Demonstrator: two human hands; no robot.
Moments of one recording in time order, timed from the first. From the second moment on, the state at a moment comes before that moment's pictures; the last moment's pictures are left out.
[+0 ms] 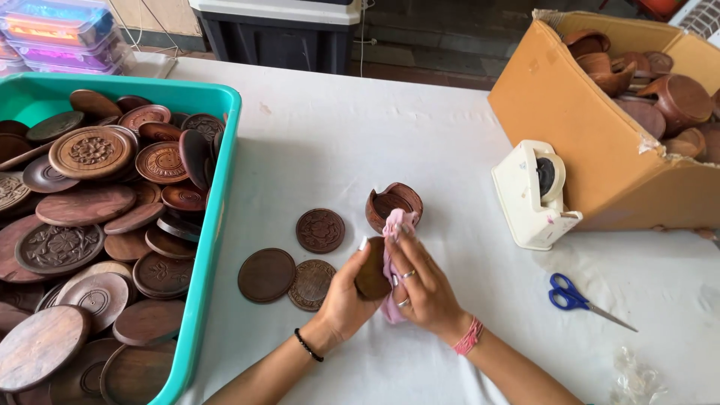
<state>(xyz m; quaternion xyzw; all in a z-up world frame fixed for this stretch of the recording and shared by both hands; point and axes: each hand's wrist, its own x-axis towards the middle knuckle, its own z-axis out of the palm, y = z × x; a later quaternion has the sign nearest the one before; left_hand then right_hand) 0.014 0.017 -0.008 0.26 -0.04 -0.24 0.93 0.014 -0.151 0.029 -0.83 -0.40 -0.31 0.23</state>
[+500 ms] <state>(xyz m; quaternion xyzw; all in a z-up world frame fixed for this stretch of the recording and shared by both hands) 0.015 0.033 0.047 0.40 -0.01 -0.23 0.89 0.013 -0.165 0.029 -0.77 -0.48 -0.40 0.13</state>
